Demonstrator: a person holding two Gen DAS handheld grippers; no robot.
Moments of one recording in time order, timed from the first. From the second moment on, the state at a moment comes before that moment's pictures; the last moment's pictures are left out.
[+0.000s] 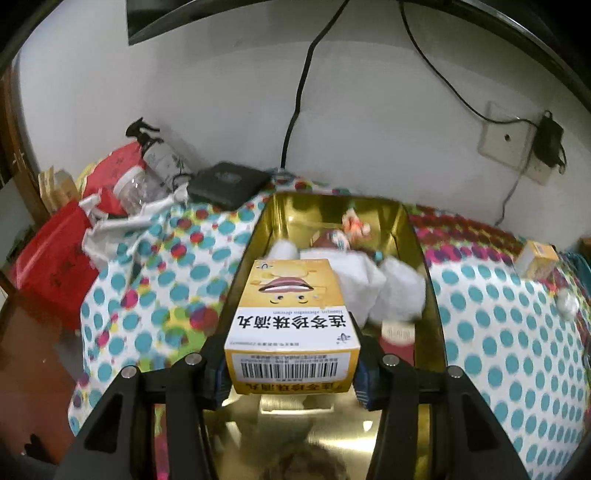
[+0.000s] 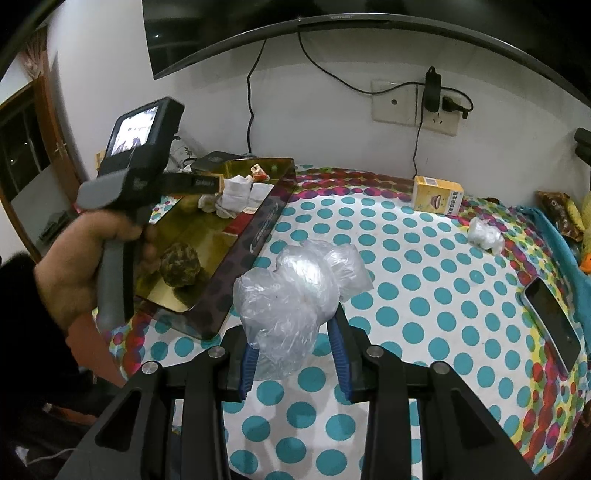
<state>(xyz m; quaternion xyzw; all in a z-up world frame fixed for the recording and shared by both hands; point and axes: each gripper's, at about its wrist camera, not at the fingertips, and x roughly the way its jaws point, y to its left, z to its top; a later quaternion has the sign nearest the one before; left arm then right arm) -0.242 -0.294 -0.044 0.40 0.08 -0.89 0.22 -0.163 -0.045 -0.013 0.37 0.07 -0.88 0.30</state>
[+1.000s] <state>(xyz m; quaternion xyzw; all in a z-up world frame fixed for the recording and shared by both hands) -0.120 -0.252 -0.049 0.35 0.07 -0.91 0.22 -0.145 -0.063 -0.009 0.36 0.09 -0.87 0.32</state>
